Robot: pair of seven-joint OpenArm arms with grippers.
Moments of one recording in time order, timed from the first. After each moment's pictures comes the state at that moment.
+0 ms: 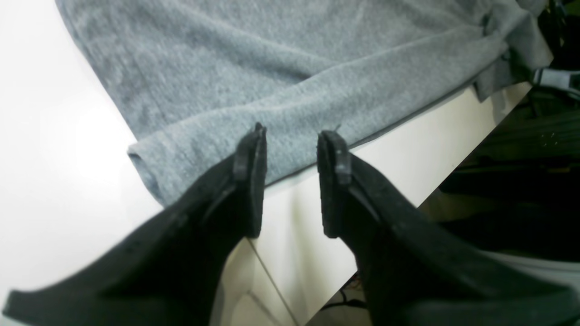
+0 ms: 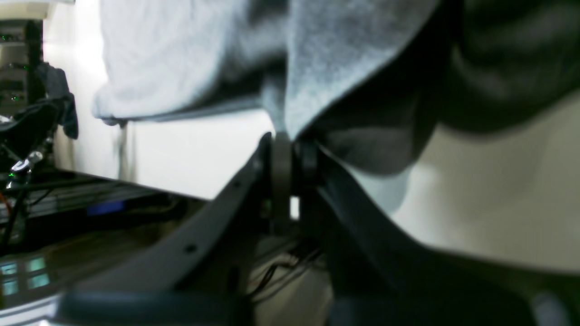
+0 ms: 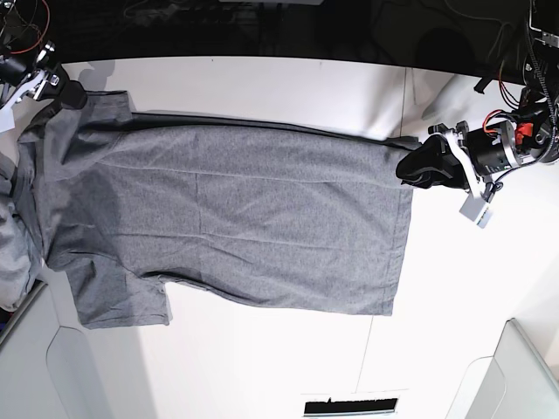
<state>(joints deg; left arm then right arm) 9.9 -32.9 -3.2 85.2 -57.5 -37.9 46.3 -18.8 17.0 40.5 80.5 65.5 37.3 -72.8</state>
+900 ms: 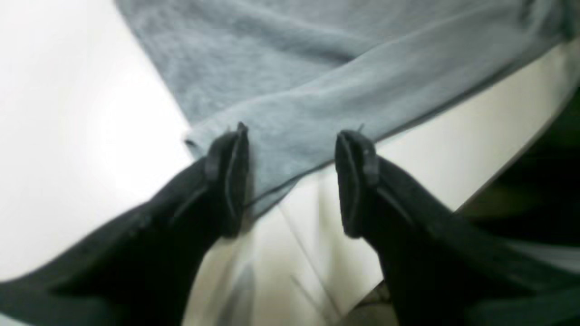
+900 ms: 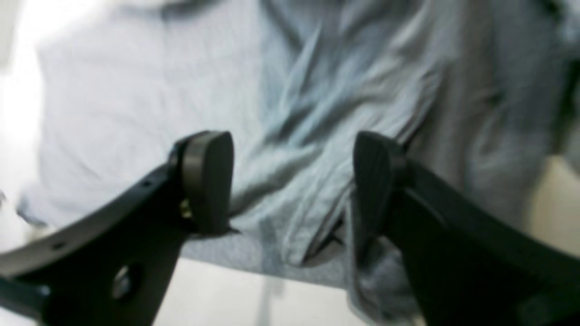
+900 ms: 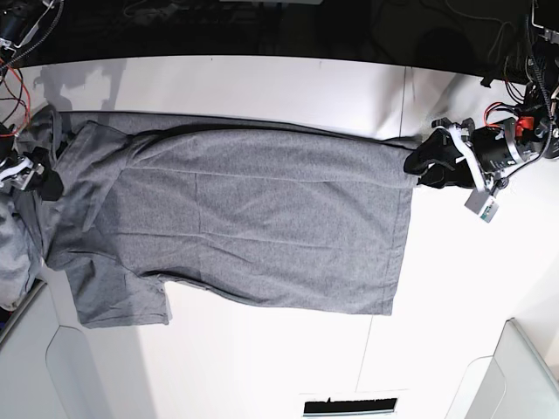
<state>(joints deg) 12.3 -33.2 -5.0 85.1 -49.1 -38.0 40.7 -2.0 16.7 44.0 80.2 45.2 34.5 -65.8</state>
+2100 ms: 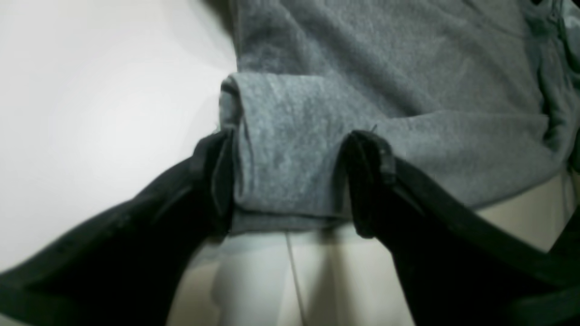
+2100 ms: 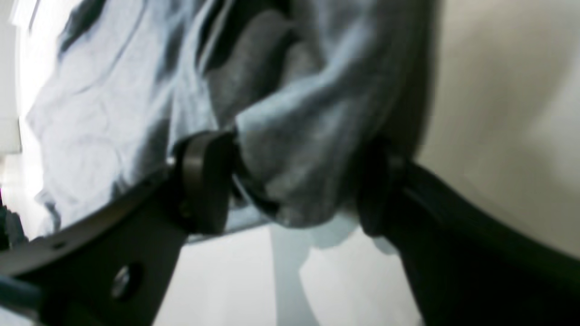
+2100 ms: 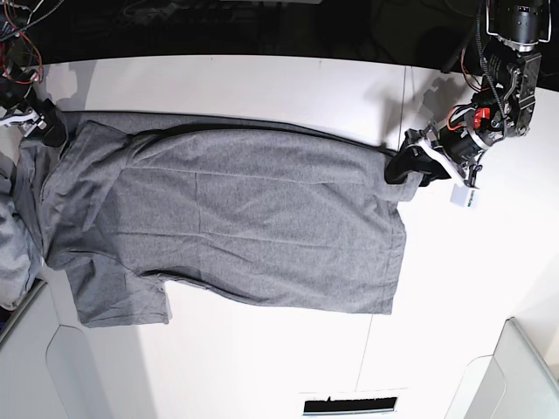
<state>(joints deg) 5.3 -21.3 -5.1 64.2 -39.9 -36.9 27.3 -6.3 12.8 48.6 66.4 44.3 33.5 -57.5</state>
